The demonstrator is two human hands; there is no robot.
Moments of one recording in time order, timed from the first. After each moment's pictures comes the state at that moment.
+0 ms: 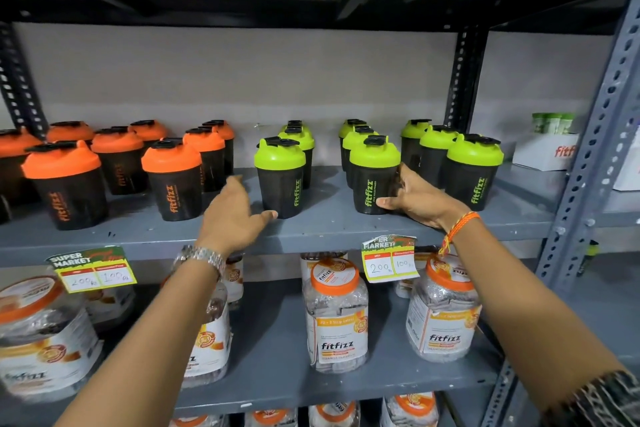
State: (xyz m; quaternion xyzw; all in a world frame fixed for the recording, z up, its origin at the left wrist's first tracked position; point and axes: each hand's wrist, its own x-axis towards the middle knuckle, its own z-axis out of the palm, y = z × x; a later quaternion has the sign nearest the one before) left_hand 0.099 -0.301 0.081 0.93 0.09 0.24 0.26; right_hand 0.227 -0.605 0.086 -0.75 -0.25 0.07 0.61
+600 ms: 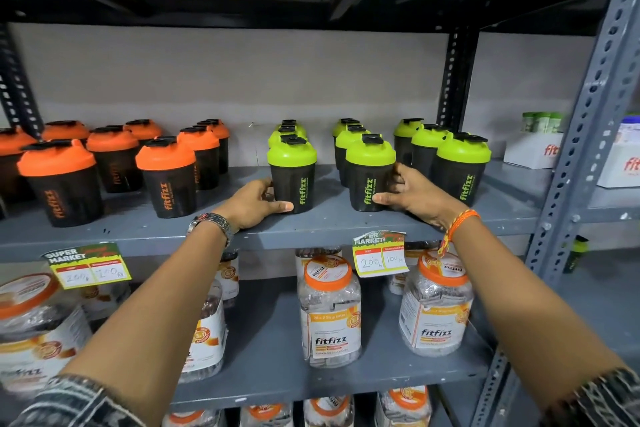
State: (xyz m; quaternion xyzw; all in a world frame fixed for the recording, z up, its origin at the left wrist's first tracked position) left_hand 0.152 -0.300 0.087 0.90 -0.05 0.09 0.43; right_hand 0.226 -0.623 0.089 -0.78 -0.26 0.01 0.57
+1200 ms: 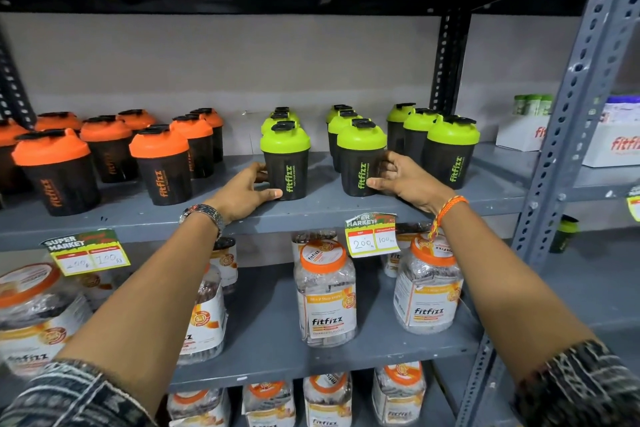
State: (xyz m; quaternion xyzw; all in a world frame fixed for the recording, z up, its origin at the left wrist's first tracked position) left_hand 0.136 -0.305 0.077 0.90 -0.06 0.13 0.42; right_hand 0.223 -0.625 0.074 -0.77 -0.27 0.01 0.58
